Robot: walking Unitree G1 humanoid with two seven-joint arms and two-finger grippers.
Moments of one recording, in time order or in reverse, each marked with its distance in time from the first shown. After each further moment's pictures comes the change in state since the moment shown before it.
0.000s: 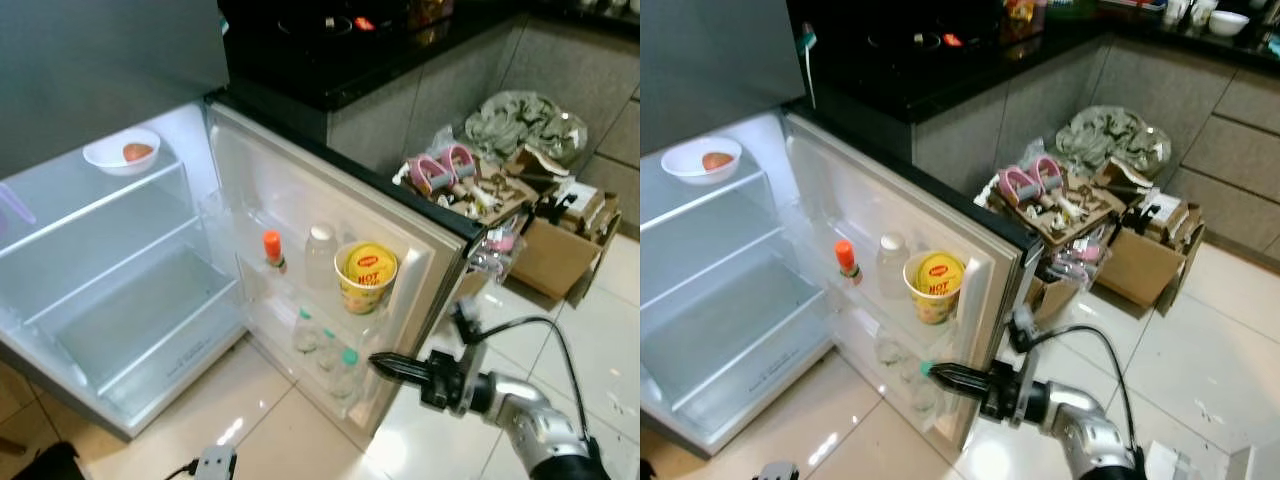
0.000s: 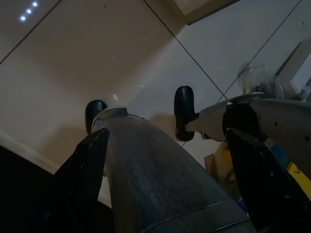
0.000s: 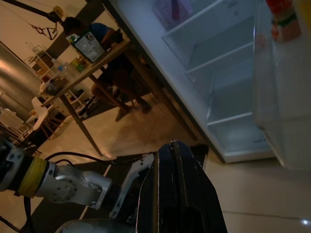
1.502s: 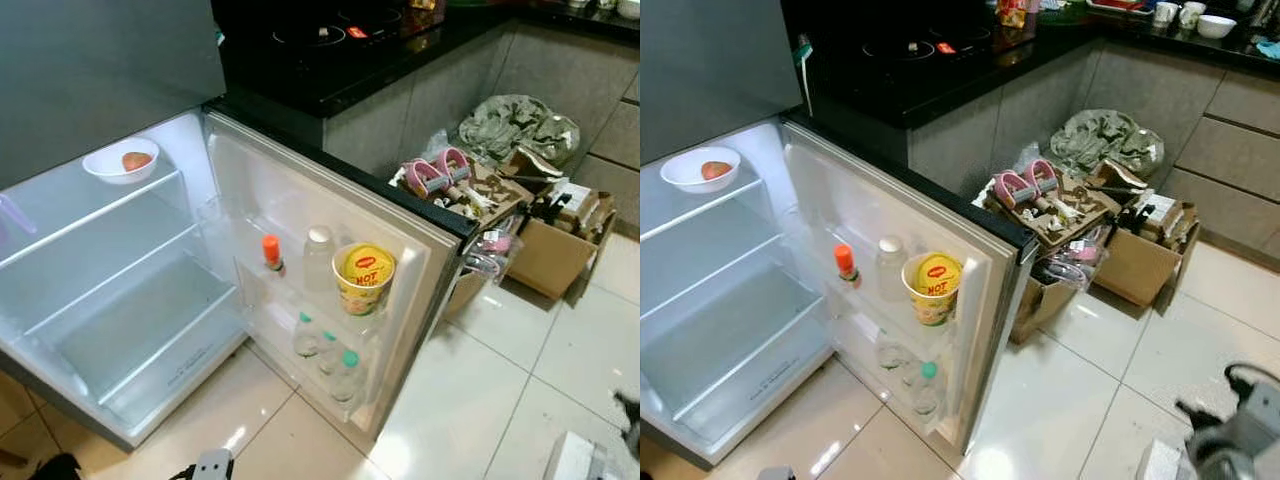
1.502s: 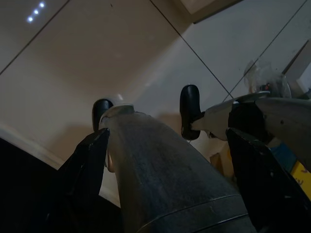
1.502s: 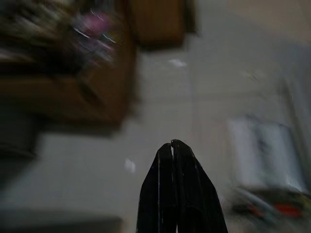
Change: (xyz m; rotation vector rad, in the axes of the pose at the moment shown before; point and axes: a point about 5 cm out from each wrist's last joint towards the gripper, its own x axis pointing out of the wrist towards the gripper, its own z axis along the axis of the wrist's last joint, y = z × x) left arm -0.003 0.003 -0.008 -0.015 0.016 0.015; right arm -0.221 -0.046 0.008 0.176 -0.437 -1.654
